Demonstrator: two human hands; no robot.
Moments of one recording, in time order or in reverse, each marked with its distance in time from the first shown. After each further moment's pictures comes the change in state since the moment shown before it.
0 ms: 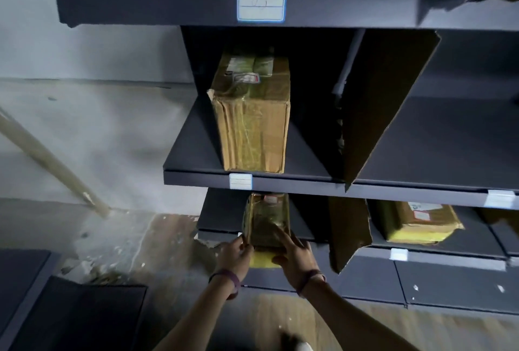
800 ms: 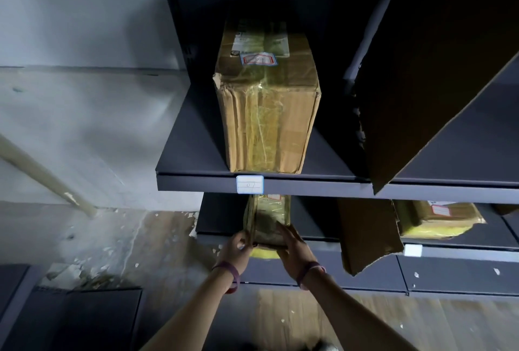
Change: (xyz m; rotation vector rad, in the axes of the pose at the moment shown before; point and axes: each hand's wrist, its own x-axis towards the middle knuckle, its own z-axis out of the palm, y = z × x) left_hand 0.064 -0.035 0.001 -0.153 -0.144 -0.133; right_hand 0.051 0.007 0.033 0.108 -0.038 0.051
